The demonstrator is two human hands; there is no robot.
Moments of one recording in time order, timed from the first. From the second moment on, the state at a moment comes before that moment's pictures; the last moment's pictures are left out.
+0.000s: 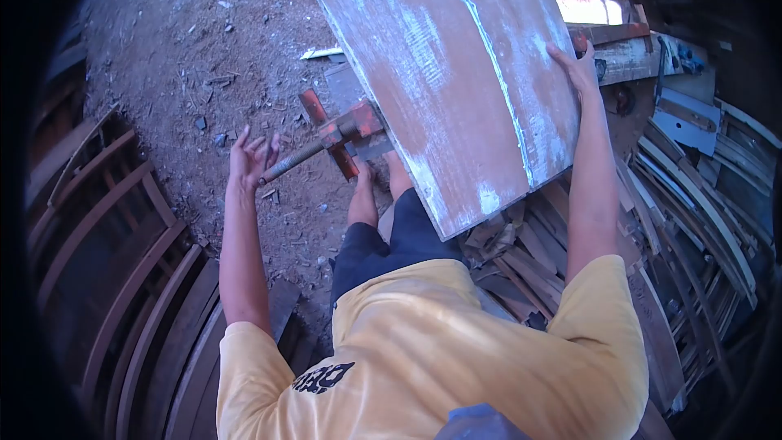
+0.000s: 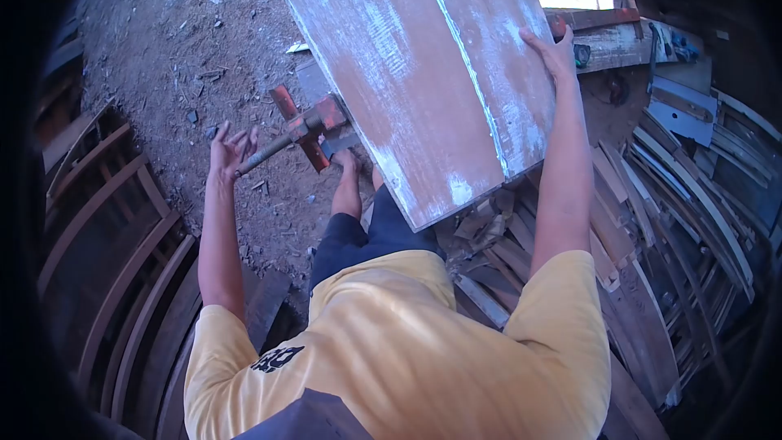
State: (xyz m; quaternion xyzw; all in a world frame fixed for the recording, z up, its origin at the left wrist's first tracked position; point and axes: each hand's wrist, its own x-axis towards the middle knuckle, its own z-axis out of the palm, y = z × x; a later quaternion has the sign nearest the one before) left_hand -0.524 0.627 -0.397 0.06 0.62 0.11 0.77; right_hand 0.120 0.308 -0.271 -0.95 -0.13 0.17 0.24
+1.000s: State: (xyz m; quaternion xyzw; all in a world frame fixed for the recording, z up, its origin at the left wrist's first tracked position) left_hand -0.555 0.576 -0.418 0.00 0.49 -0.06 0.87; right_hand 0.117 0.320 -0.270 -0.95 -0.13 0.16 0.23
